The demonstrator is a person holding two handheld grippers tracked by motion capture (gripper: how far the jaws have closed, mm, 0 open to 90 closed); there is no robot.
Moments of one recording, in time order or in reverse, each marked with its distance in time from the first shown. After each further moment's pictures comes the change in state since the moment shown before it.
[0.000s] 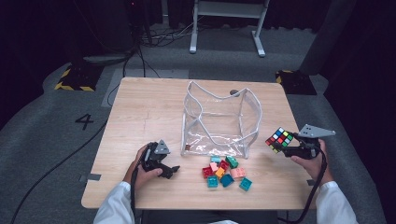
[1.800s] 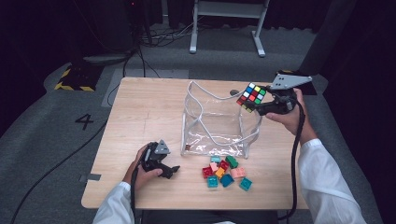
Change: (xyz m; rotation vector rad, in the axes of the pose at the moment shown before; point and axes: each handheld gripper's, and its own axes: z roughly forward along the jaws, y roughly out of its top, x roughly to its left) left arm 0.000 0.000 0.000 0.001 -0.001 0.000; right arm 0.037 0.187 0.034 -0.069 0.106 -0.235
